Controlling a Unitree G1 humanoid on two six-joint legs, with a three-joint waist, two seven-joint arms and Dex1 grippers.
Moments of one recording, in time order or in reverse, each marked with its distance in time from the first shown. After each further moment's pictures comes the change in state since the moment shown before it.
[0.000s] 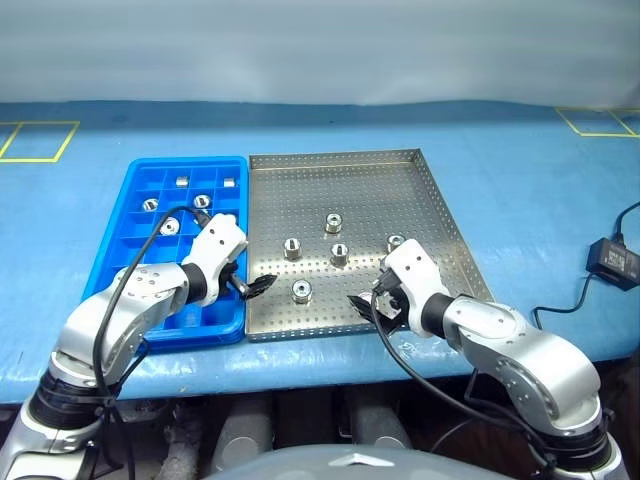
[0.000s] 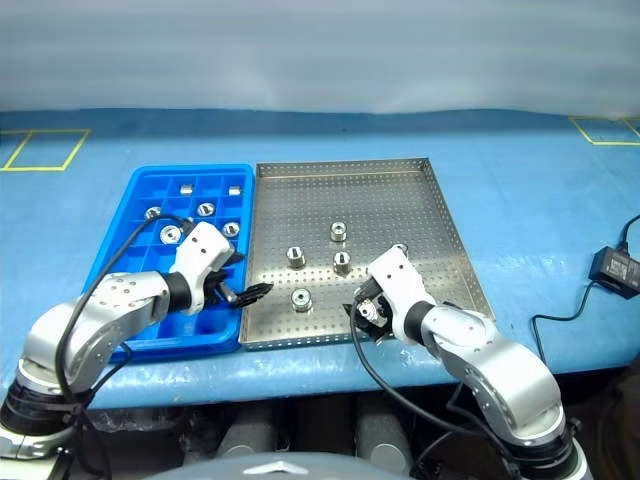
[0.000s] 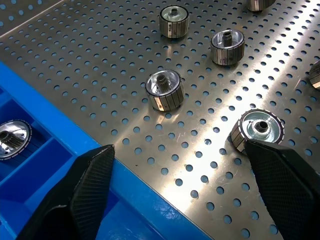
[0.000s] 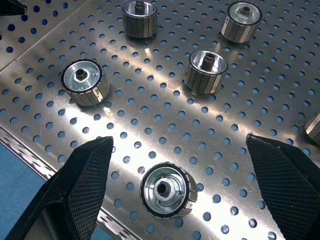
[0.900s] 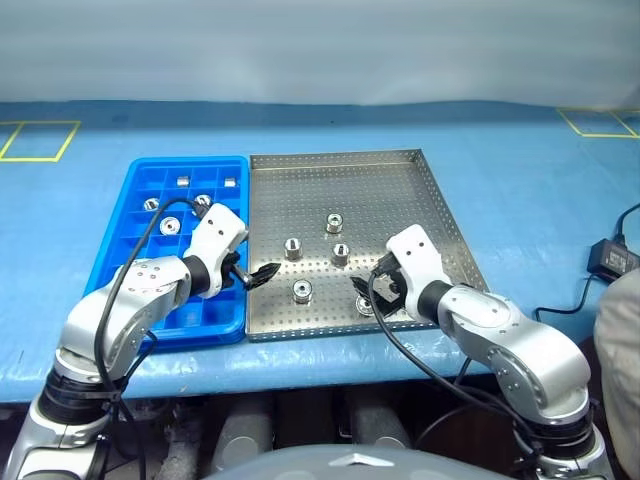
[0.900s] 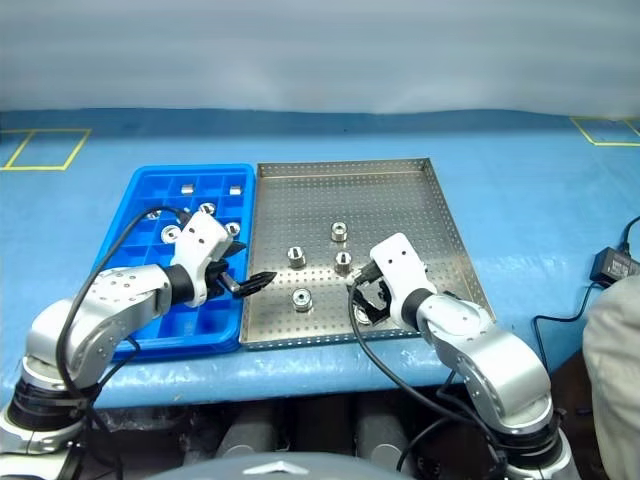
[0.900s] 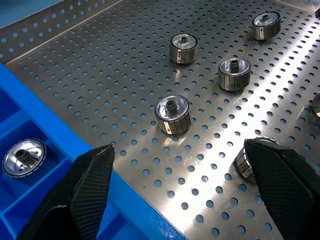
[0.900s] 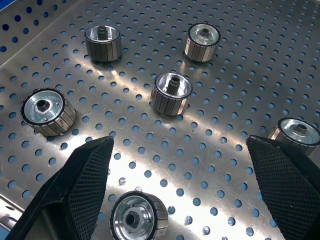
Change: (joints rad) left arm -0.030 -0.052 0.033 0.004 -0.009 0.002 0.031; right arm -0.050 0.068 -0.008 0.021 -0.048 0.038 -0.083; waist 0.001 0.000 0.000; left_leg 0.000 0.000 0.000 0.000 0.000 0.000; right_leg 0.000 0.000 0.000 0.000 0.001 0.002
